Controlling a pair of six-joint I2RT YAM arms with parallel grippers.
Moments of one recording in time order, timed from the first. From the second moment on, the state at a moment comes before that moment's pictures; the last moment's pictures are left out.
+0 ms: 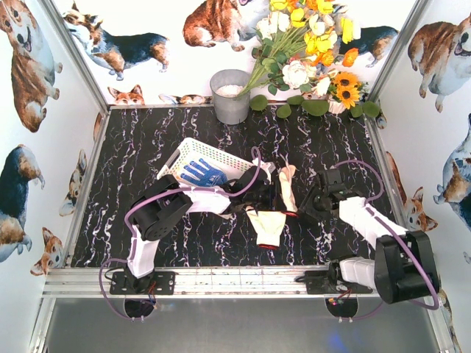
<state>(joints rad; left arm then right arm) -0.92 2.00 1.11 0.28 0.24 -0.86 0.16 1.20 0.56 -0.46 -0.11 0.71</state>
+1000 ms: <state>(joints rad) -0.92 1.99 1.14 0.19 0.23 -0.84 0.15 1.22 0.57 -0.42 -0.26 0.70</state>
